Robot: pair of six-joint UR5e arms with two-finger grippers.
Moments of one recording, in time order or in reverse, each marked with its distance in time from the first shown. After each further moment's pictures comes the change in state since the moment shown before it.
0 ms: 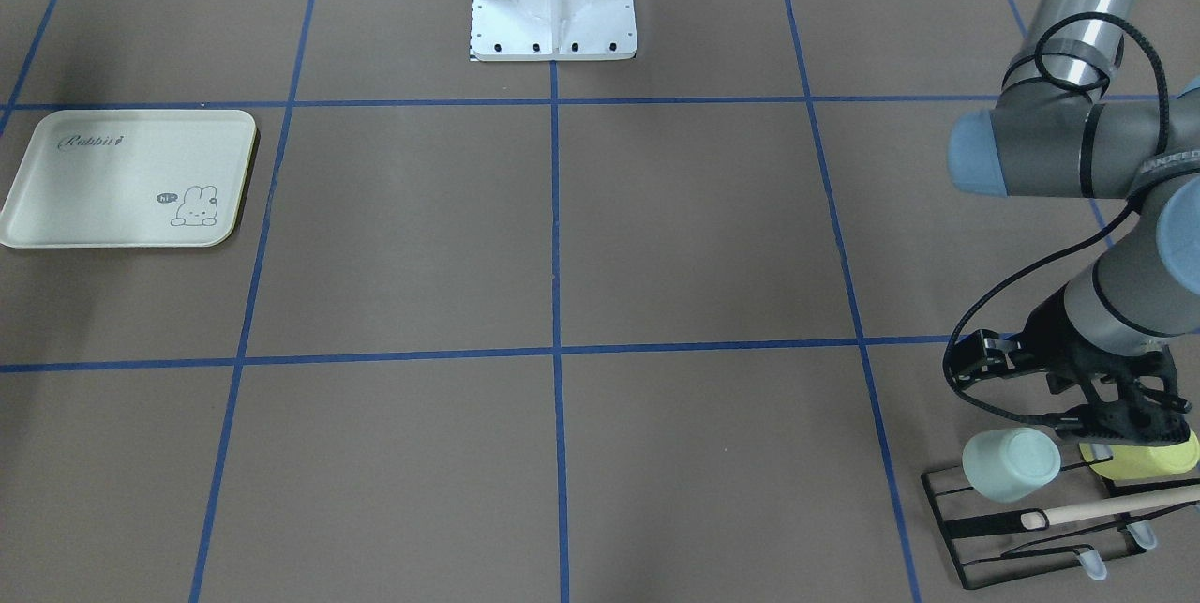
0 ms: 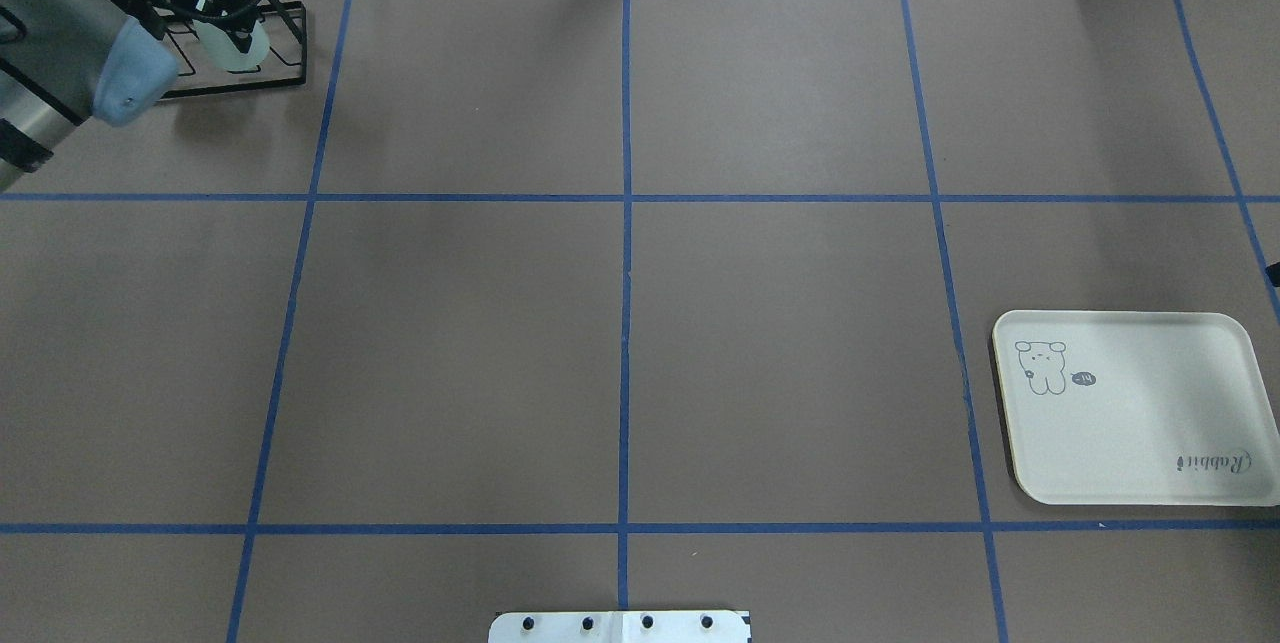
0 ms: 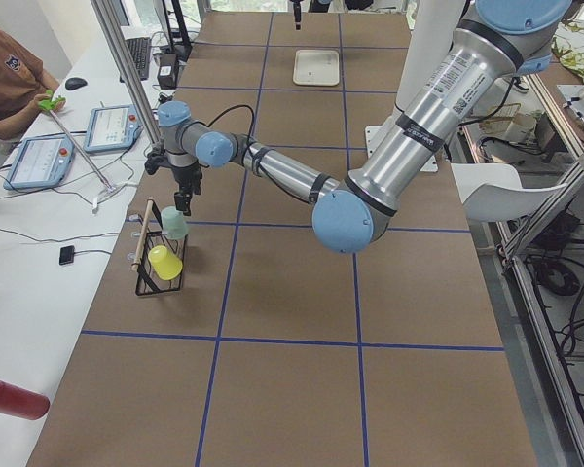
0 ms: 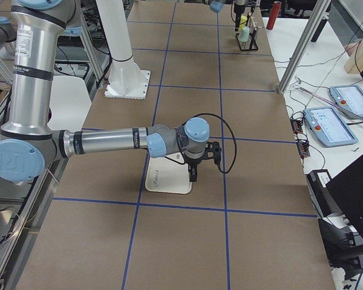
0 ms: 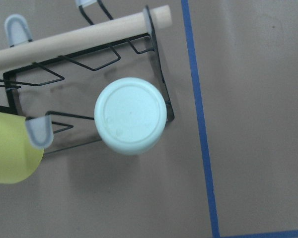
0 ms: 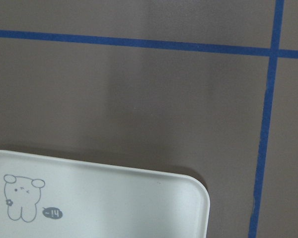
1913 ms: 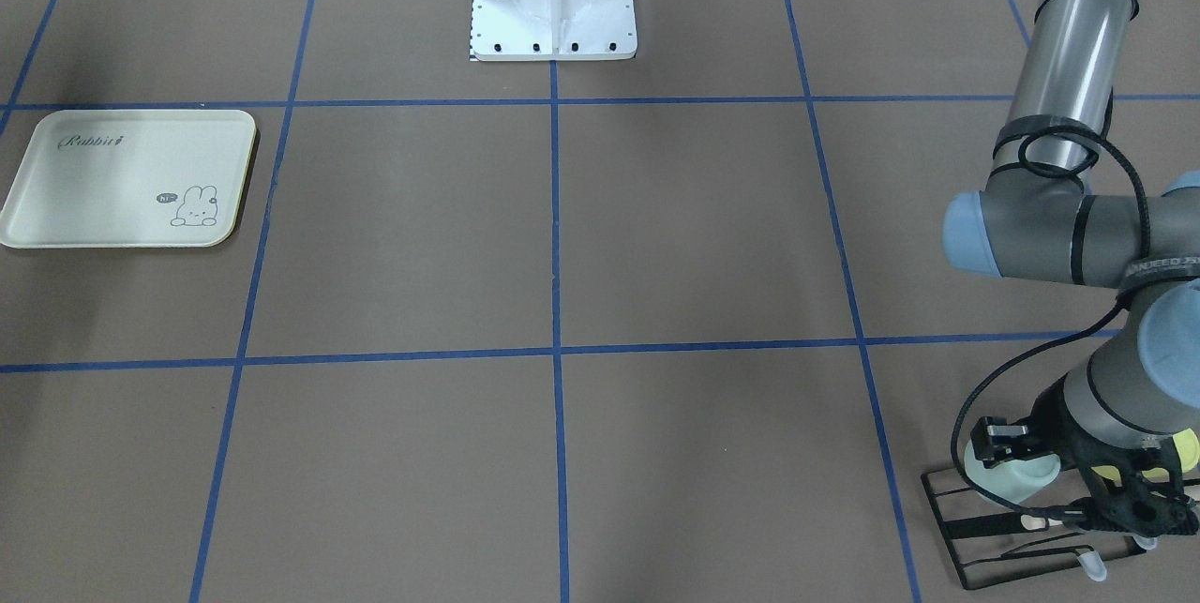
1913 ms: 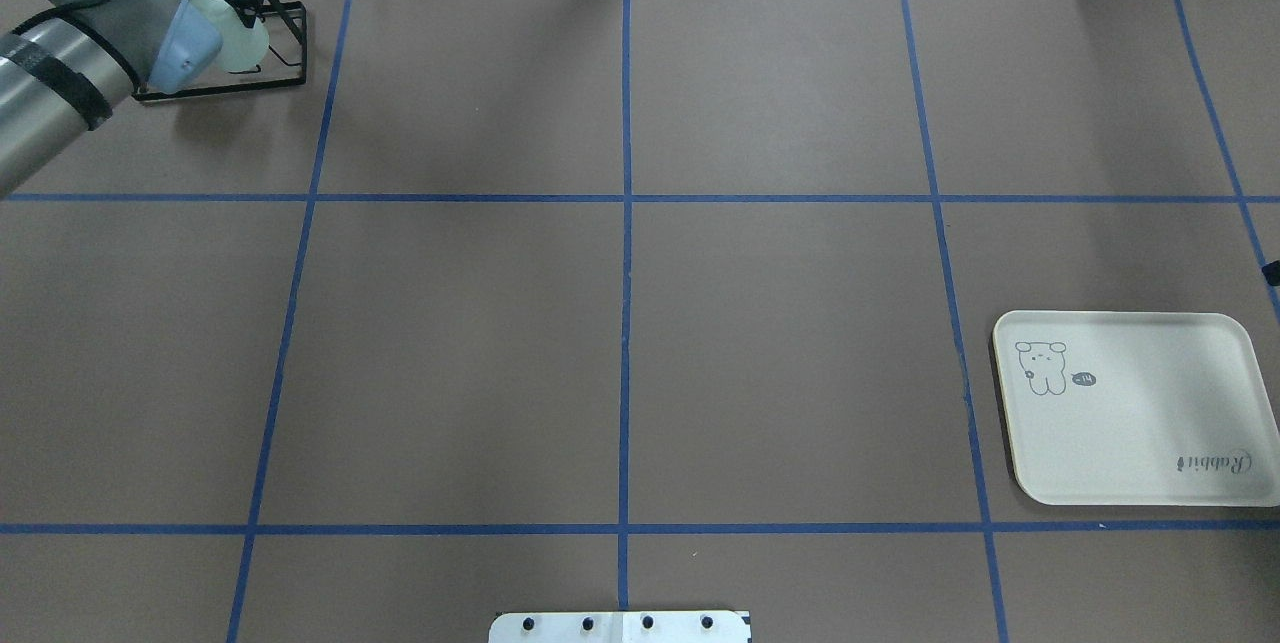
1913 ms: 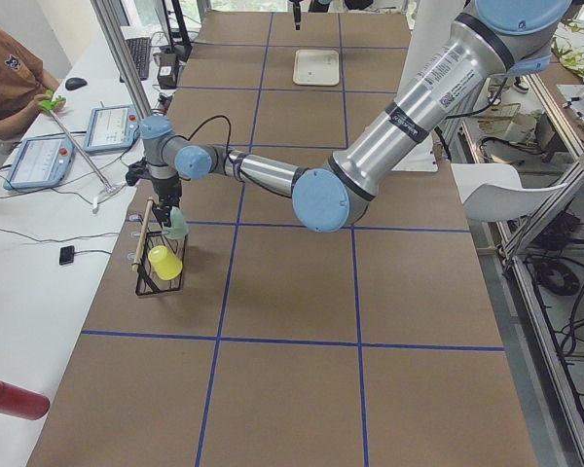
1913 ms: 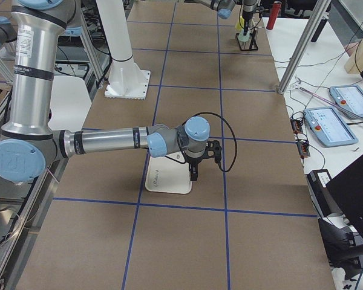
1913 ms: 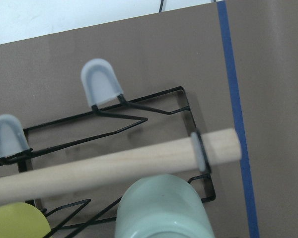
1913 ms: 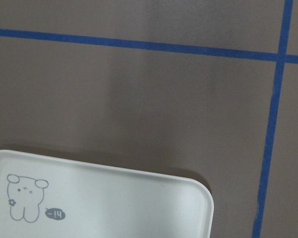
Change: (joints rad) left arm -0.006 -0.121 0.267 -0.144 0.076 0.003; right arm -0.002 0.002 0.003 0.004 0.000 -0.001
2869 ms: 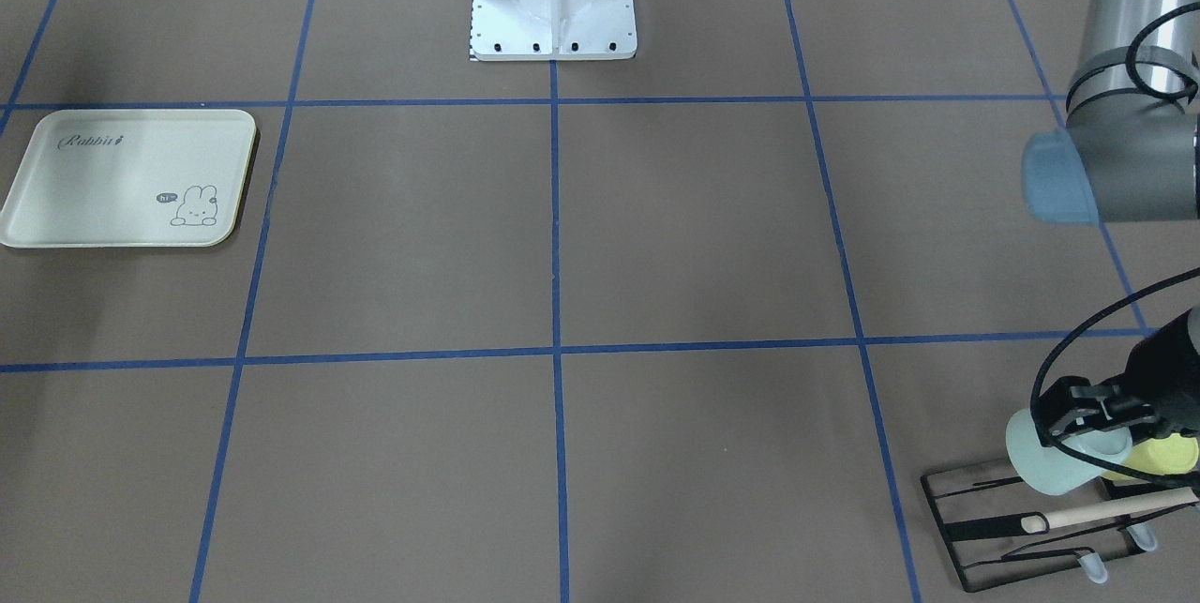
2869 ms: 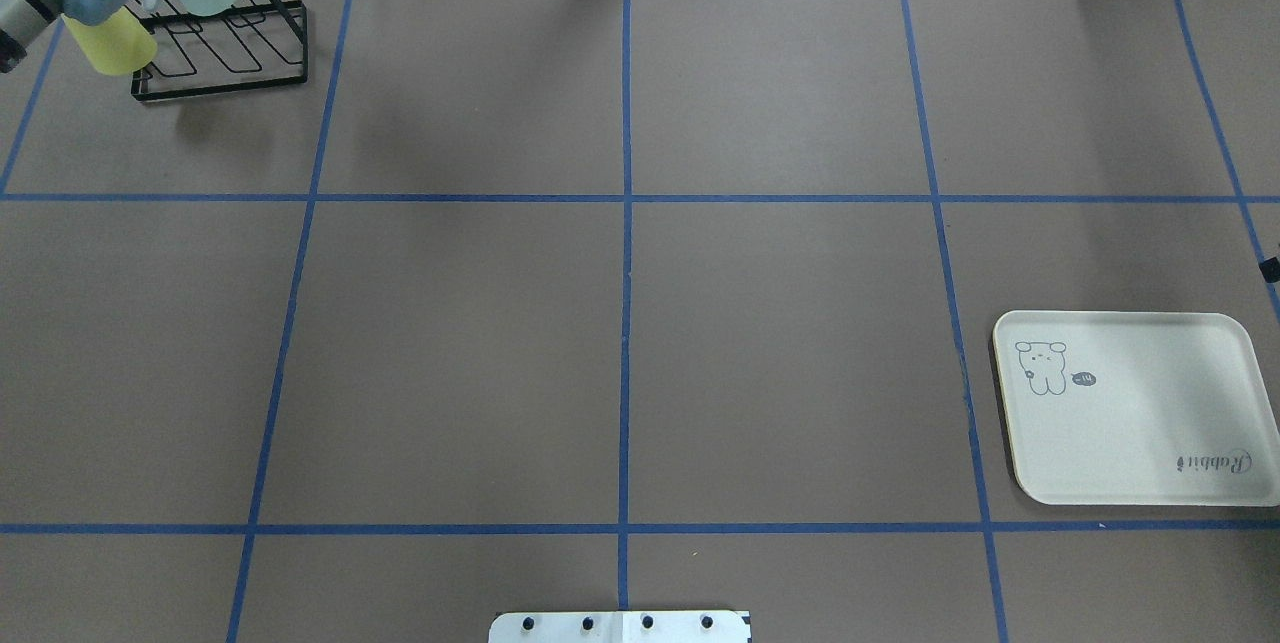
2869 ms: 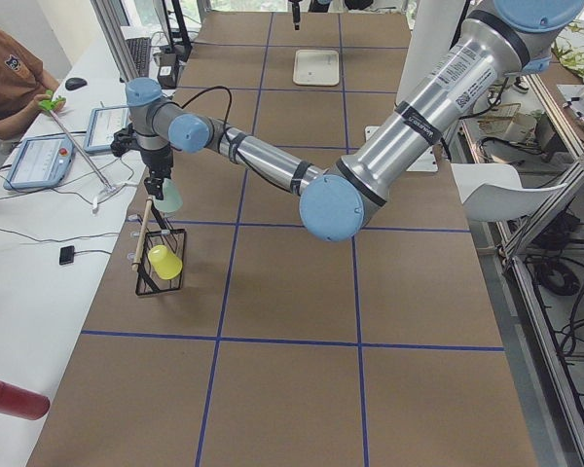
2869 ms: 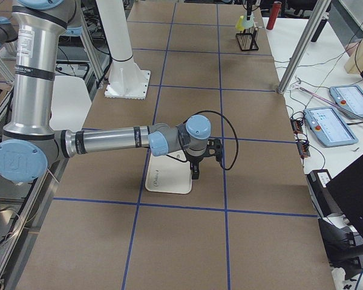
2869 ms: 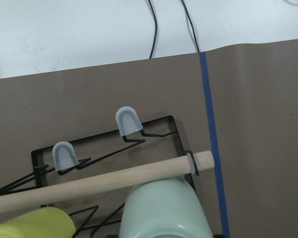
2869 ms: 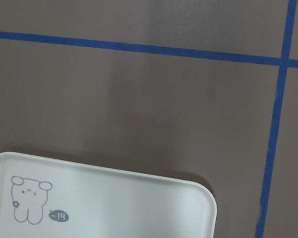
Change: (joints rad) left arm -0.108 0.040 -0.270 0.181 -0.136 0.017; right arm -0.004 0.012 0.001 0.001 0.000 0.001
